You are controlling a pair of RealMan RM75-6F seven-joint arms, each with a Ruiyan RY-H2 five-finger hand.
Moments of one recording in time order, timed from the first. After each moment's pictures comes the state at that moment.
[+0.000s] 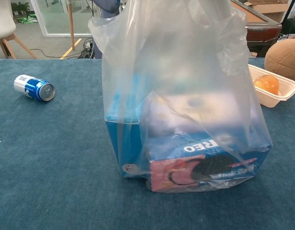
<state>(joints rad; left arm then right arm) -0.03 -1.06 -0.02 -1.73 1.43 1.51 0.22 1.12 -1.16 0.03 -1.64 -1.76 1.16 2.33</state>
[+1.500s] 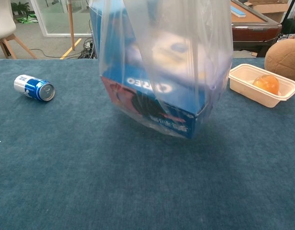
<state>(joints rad) -0.04 -1.08 -0.03 -1.72 1.42 1.49 0.22 1.21 -0.95 0.29 -1.70 -1.58 0.94 2.56</state>
